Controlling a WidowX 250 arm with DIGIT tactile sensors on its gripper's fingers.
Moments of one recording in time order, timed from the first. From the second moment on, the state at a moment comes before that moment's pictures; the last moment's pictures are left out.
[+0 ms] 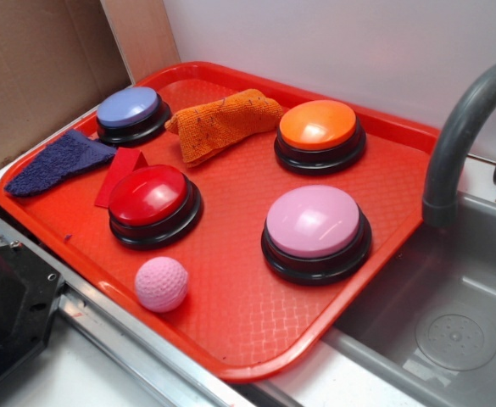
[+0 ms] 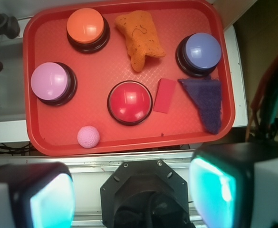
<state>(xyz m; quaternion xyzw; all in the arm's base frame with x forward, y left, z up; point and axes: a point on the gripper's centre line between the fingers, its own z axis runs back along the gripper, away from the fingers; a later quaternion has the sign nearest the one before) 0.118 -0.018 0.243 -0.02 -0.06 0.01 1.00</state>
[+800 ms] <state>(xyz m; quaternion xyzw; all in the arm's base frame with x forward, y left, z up) 0.165 -0.002 0.231 0.00 -0.03 0.08 1.00</state>
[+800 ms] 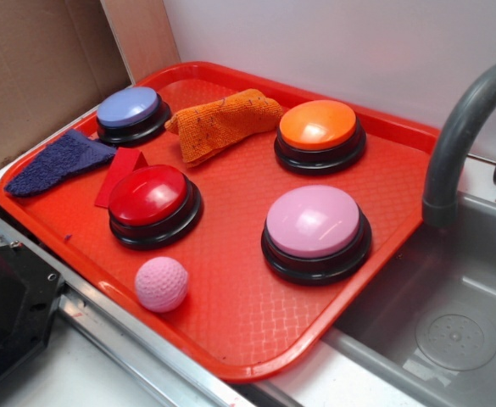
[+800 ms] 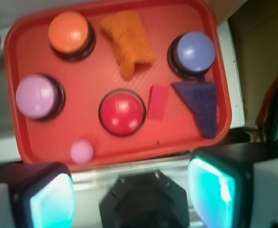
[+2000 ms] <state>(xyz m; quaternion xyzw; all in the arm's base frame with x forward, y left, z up) 0.300 0.047 0.066 0.07 0.14 0.00 0.99</state>
